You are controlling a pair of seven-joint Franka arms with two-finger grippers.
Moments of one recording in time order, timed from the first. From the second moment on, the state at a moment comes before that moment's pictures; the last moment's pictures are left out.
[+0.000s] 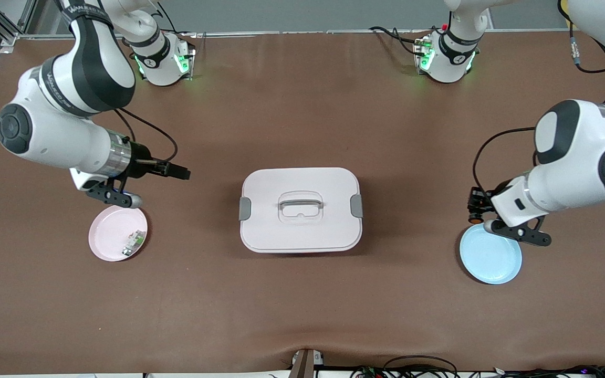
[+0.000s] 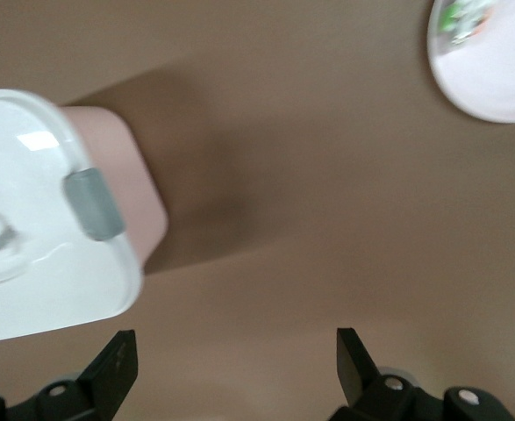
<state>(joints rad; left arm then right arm) 0.24 0.38 -0.40 -1.61 0.03 1.87 0.17 0.35 0.15 -0.13 -1.78 0.25 1.79 0.41</state>
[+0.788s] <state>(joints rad) 0.34 0.49 -0.40 -1.70 0.16 2.13 0.61 0.23 -0.07 -0.13 -1.92 0.08 1.73 0.25</state>
